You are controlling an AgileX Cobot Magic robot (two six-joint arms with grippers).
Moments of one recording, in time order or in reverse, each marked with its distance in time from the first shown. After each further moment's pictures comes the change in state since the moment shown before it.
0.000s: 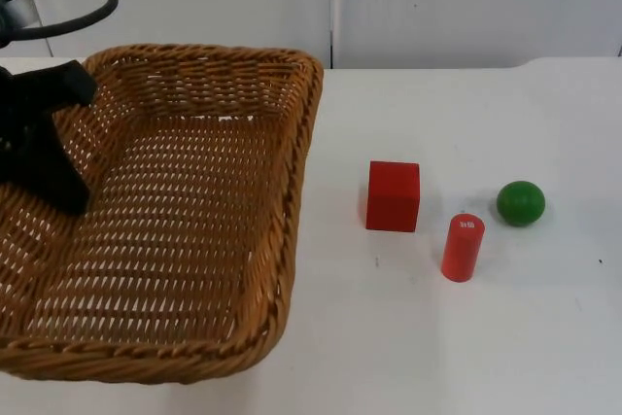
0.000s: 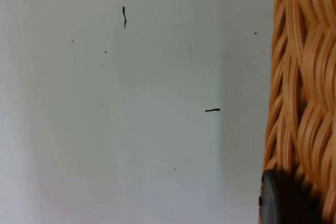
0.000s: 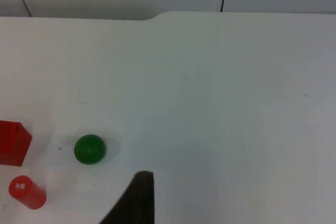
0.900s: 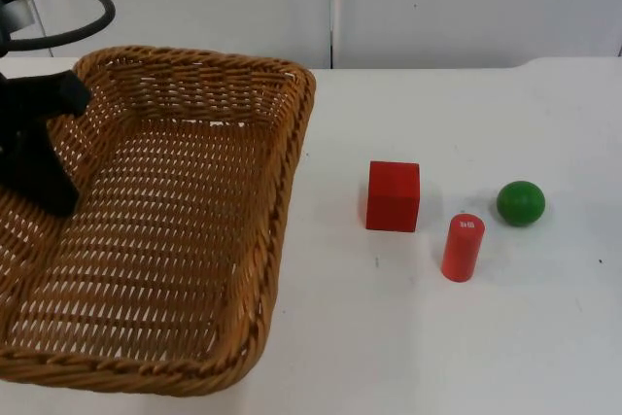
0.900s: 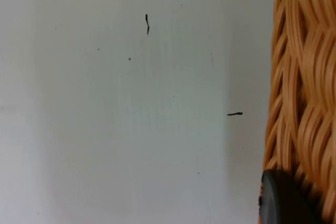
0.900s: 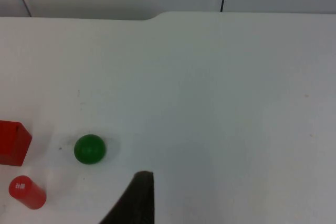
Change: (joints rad) right arm 0.000 0.002 -0.004 0.000 0.000 0.000; left arm 0.000 0.000 0.000 0.052 -0.026 -0.002
